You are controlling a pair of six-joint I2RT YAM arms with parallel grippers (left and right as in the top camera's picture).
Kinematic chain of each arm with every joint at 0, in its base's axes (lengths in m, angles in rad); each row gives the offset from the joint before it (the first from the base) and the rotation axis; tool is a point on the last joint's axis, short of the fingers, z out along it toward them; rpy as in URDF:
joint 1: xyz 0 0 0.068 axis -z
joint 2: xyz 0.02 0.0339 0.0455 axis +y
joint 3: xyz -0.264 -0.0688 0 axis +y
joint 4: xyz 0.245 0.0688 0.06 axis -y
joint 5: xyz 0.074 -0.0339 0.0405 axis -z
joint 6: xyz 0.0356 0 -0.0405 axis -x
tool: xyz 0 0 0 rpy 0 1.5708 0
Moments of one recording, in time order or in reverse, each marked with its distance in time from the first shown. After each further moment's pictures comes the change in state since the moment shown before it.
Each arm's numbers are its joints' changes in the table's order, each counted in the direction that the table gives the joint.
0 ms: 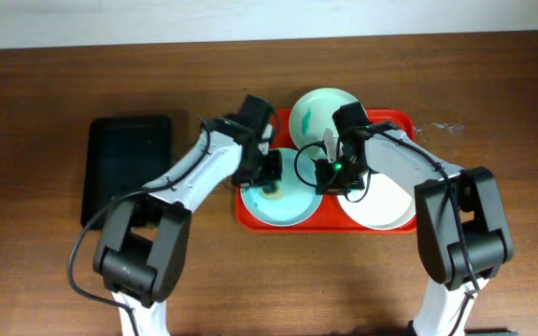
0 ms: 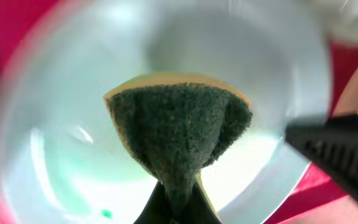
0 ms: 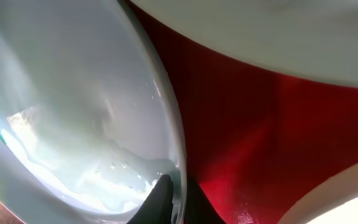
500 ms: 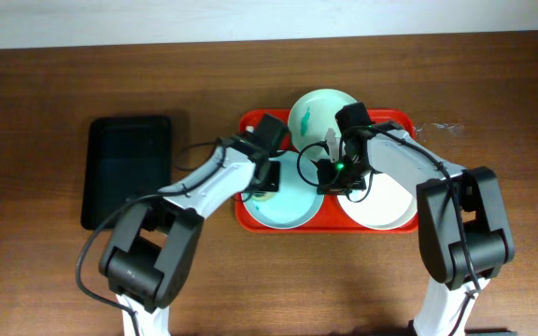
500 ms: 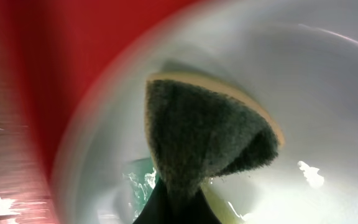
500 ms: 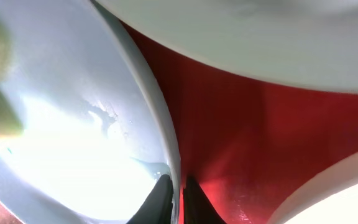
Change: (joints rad) left arm 0.066 -0.004 0.097 0.114 -0.360 0.000; right arm 0.009 0.000 0.005 0.000 -0.005 0.000
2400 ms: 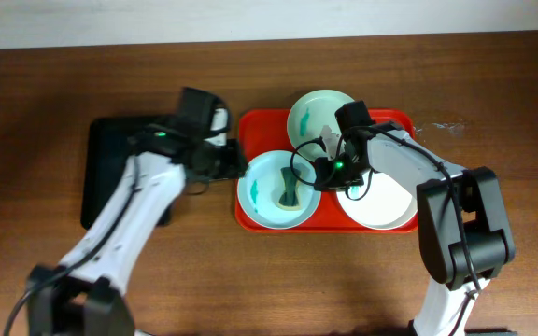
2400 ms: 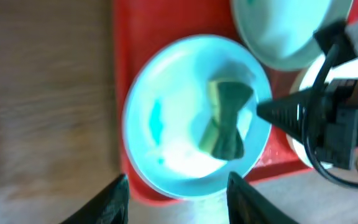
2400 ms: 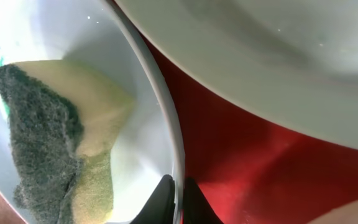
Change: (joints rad) left arm -0.193 -0.354 0.019 -0.163 0.319 -0.045; right arm -0.001 -0.003 0.002 0.052 -0.047 0.080
